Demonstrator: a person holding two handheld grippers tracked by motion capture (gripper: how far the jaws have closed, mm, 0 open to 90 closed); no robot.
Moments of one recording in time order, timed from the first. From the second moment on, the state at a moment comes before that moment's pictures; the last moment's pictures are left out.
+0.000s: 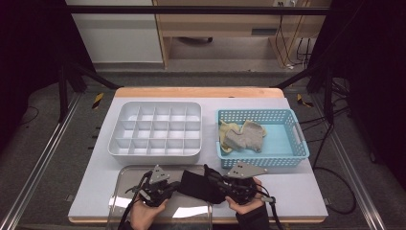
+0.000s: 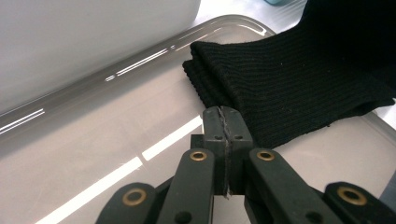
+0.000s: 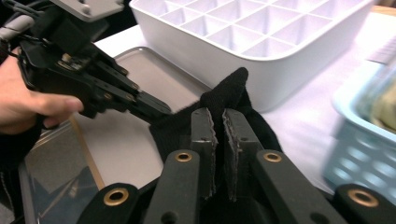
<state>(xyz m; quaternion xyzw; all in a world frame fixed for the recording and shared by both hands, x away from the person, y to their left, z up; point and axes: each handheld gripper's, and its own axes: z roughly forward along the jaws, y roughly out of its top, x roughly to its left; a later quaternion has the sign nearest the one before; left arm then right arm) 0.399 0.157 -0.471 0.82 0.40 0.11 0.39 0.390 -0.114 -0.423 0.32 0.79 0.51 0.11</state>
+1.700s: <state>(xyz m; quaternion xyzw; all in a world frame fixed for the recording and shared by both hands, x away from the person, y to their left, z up) 0.396 0.161 -0.472 0.82 0.40 0.10 0.40 0.397 -0.061 -0.458 0.30 0.84 0.45 0.09</state>
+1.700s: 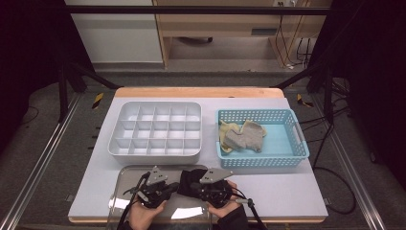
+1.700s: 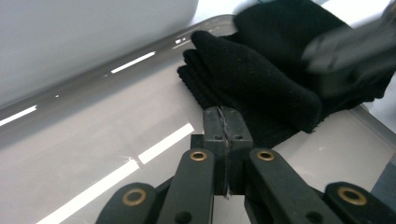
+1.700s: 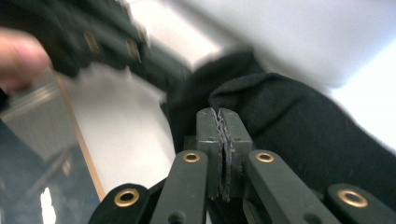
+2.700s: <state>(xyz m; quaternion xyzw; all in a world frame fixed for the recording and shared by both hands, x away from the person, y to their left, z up) 0.415 0.140 -0.444 0.82 0.38 0.12 0.42 0.400 -0.038 -0.476 0.28 0.85 0.44 0.07</state>
